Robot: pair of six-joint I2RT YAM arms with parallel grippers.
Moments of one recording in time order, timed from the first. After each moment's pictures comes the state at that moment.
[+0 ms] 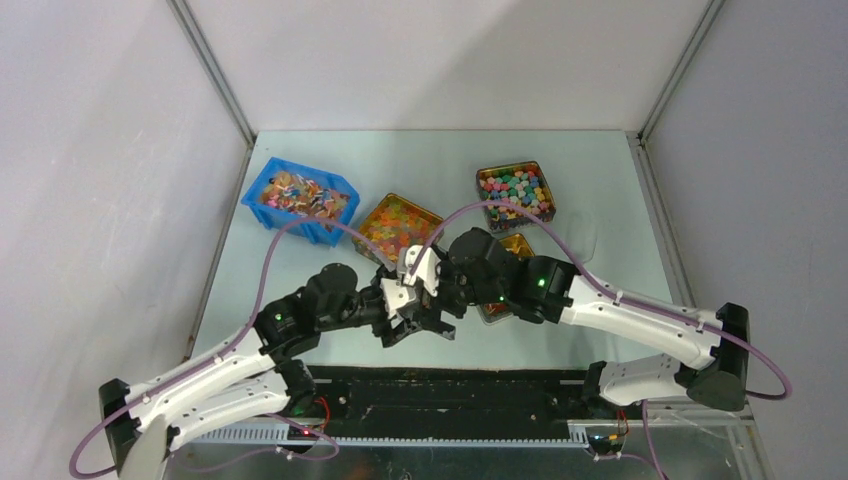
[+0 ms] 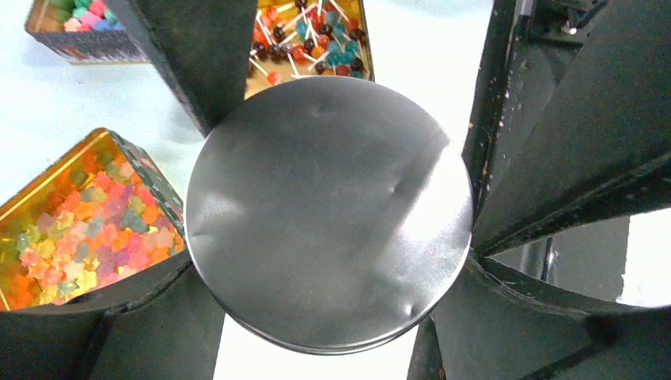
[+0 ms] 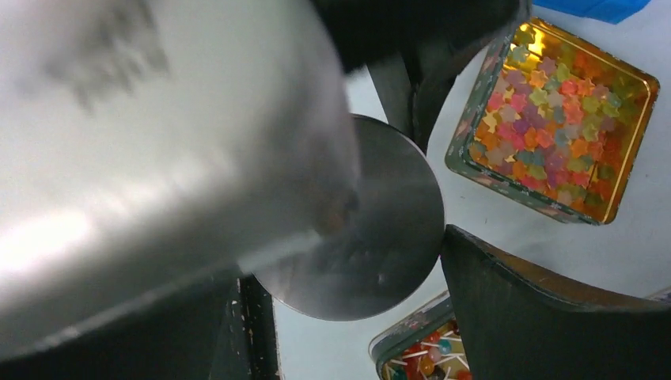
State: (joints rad) left arm -0.94 0.73 0.65 -0.35 0.26 0.26; right arm 1.15 1.29 1.19 -0.51 -0.19 -0.24
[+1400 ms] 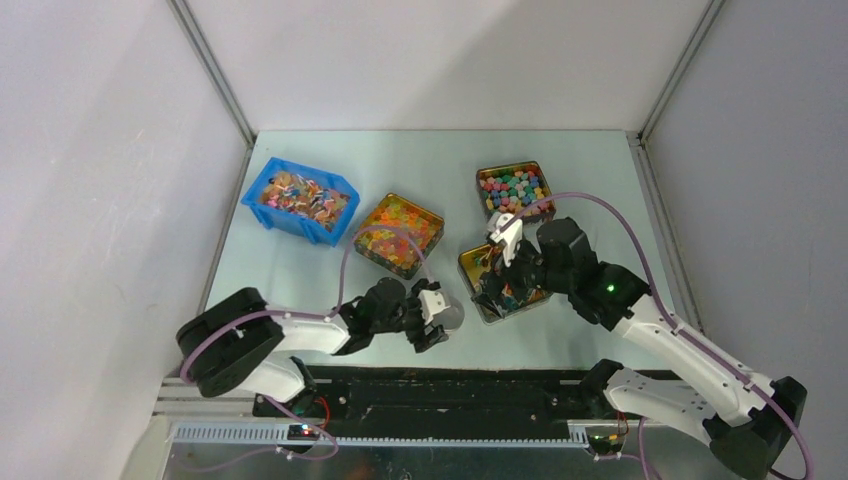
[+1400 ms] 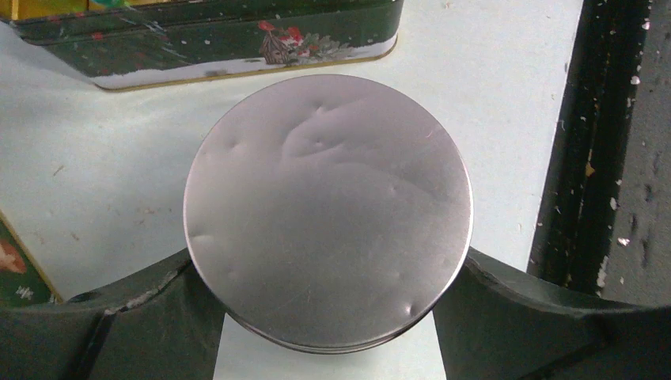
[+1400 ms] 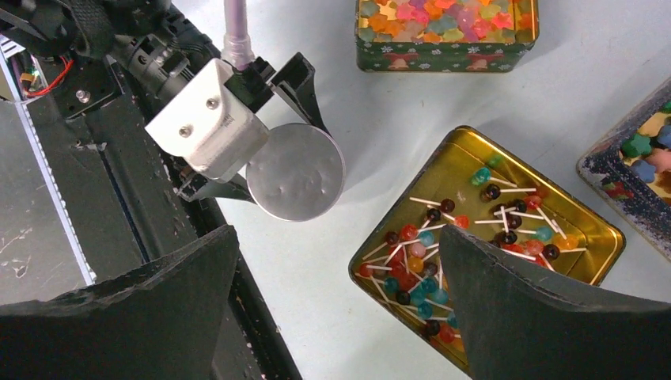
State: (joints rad) left arm -0.92 1.39 0.34 0.52 0.30 0.21; right arm 0.73 0.94 0.88 -0.49 -0.32 -0.10
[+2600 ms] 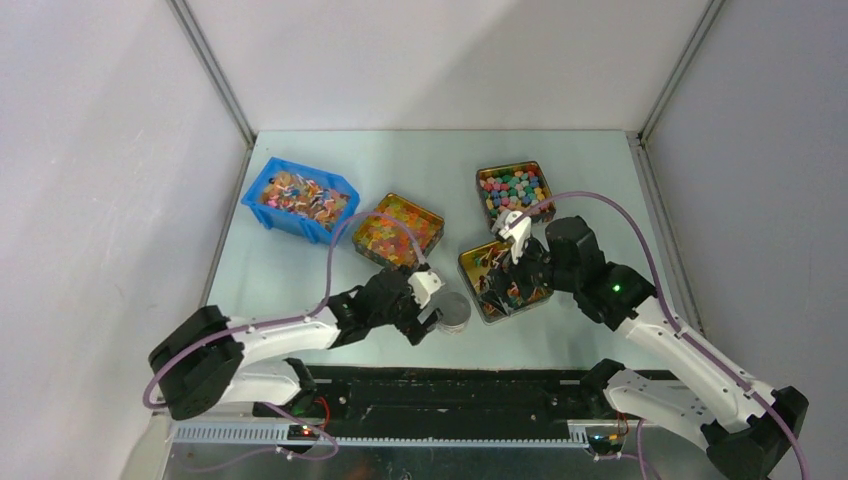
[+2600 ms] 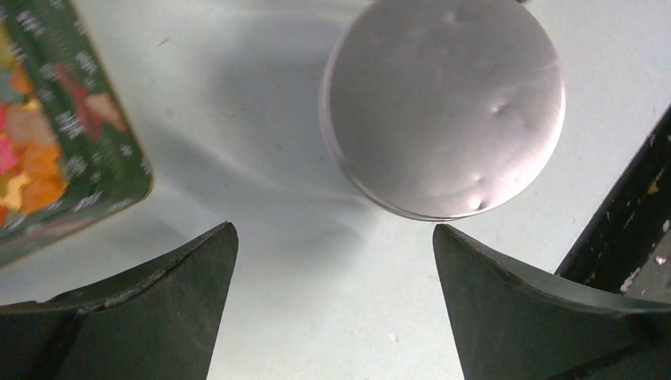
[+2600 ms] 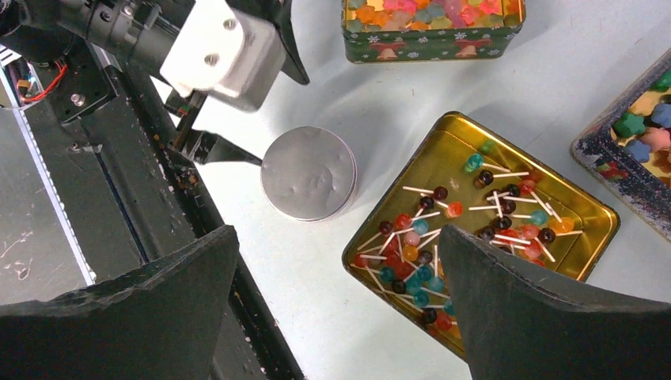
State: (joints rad) left arm -0.92 1.26 0.46 0.11 0.07 0.09; right arm 0.67 0.91 0.86 -0.51 -0.36 -0.10
